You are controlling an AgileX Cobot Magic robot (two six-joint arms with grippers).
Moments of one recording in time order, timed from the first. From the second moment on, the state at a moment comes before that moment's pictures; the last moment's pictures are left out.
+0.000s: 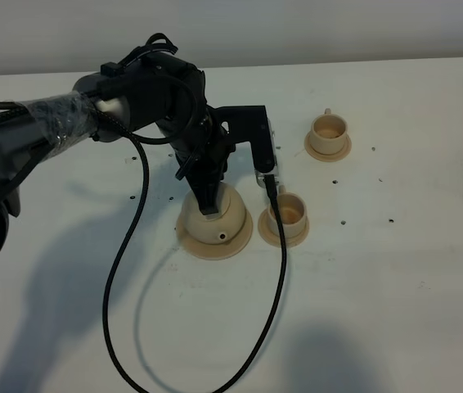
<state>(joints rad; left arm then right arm) -0.54 2.18 -1.64 -0.02 0.74 0.91 0.11 -0.01 -0.52 0.10 1.12 -0.12</state>
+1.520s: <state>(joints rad) -0.49 2.16 -1.64 0.01 0.83 0.84 0.11 -0.01 -0.52 0.10 1.12 -0.12</state>
